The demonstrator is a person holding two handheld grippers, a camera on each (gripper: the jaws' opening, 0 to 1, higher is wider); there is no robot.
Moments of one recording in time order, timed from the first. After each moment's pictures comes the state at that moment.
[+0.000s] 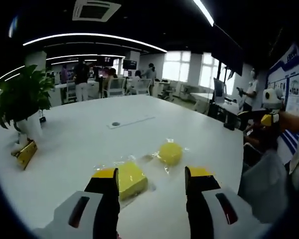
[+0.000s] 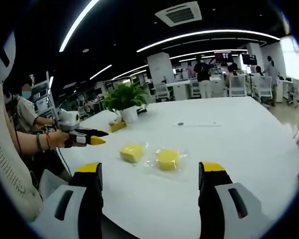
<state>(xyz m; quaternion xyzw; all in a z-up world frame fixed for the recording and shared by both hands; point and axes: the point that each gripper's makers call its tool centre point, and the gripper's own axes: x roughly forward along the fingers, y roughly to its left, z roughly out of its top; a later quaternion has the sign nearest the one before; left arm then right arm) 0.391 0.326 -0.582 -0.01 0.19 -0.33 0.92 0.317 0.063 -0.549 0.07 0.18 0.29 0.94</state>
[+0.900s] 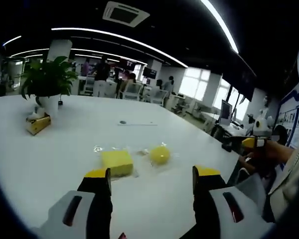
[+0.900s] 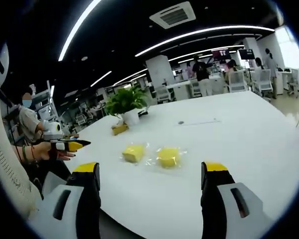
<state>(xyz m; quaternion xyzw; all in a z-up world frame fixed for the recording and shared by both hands) 0.327 0.340 -0.571 -0.12 0.19 -0.27 0.94 0.310 0.056 -0.563 0.11 0.18 0.30 0.93</state>
